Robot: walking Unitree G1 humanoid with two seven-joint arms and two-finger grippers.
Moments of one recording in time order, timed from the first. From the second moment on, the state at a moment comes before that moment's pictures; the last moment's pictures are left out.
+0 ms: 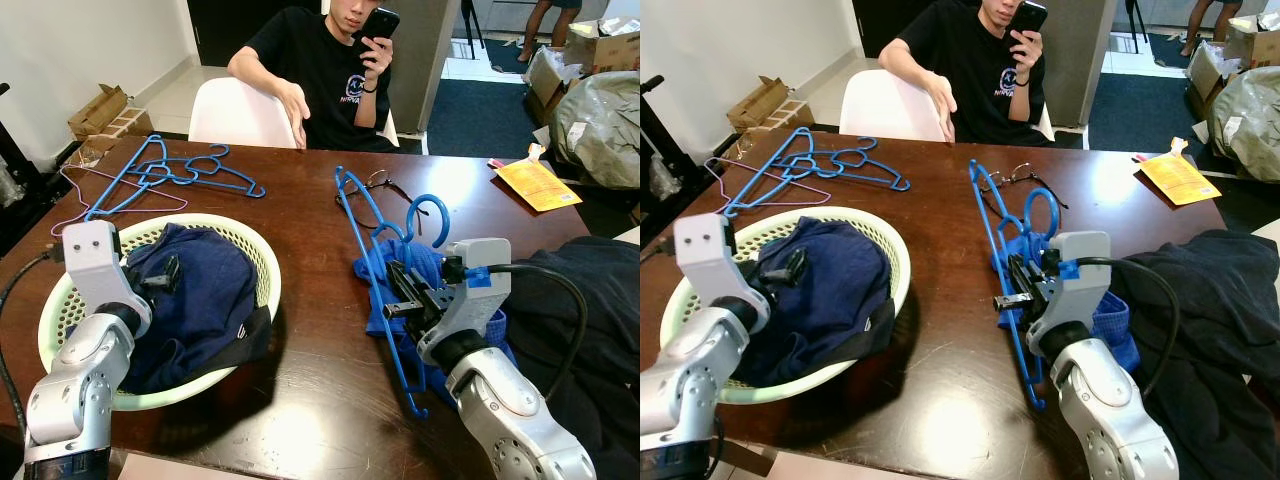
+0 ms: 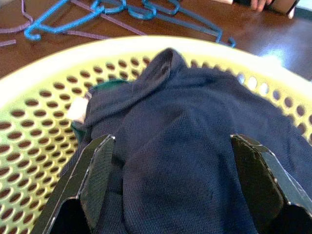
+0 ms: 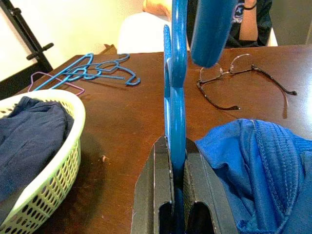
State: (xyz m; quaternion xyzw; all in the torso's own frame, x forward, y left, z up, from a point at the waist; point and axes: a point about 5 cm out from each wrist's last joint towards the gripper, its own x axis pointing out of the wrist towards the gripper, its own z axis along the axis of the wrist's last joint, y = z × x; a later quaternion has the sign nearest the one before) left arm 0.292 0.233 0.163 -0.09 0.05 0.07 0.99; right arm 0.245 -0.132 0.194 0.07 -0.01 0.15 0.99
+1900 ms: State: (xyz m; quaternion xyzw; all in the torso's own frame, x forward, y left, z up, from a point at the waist) left arm 0.266 0.075 0.297 -0.21 -0.08 -0.50 0.84; right arm 0.252 -0.143 0.192 0.13 -0.01 0.12 0.98
